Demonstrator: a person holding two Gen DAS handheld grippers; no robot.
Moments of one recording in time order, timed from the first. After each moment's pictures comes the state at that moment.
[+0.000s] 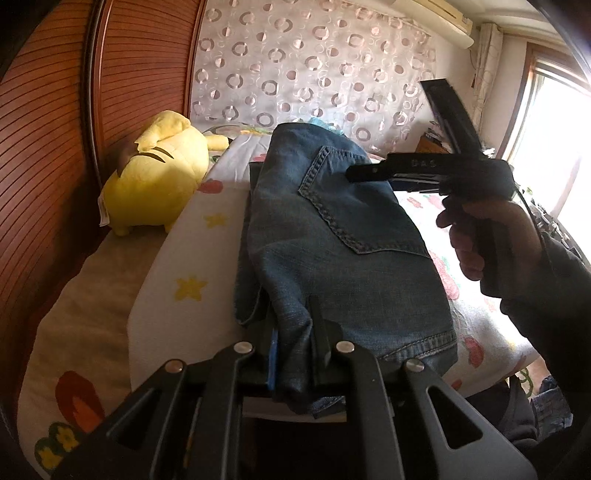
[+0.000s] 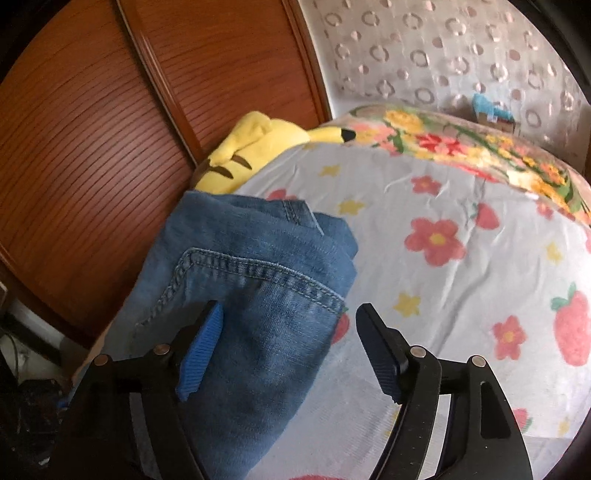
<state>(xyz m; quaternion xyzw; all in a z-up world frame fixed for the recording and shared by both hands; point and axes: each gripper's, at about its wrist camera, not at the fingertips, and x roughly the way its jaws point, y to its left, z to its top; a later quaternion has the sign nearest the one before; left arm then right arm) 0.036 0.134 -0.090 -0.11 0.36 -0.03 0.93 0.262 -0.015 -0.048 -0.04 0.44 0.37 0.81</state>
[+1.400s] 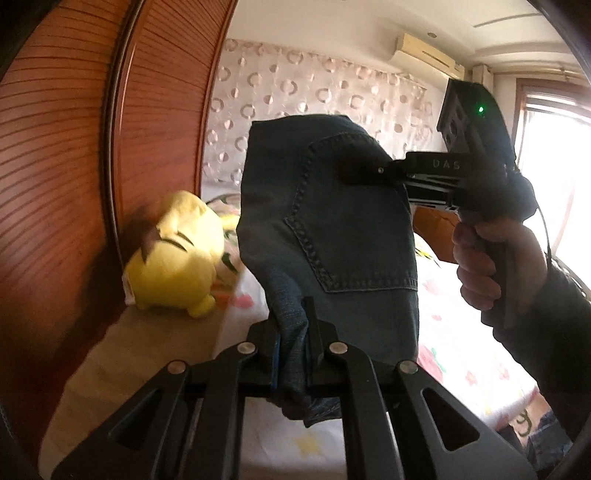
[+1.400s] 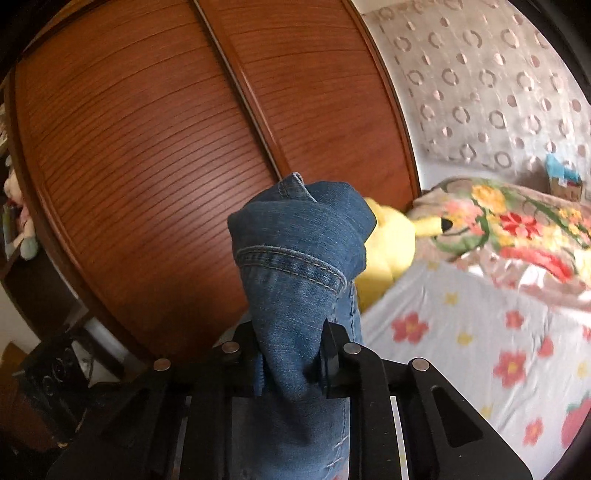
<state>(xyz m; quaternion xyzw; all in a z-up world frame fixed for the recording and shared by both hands) 0.042 0.184 0.009 -0.11 0.24 0.00 0.96 0.244 0.045 0.096 0.03 0.33 0.53 0.78</state>
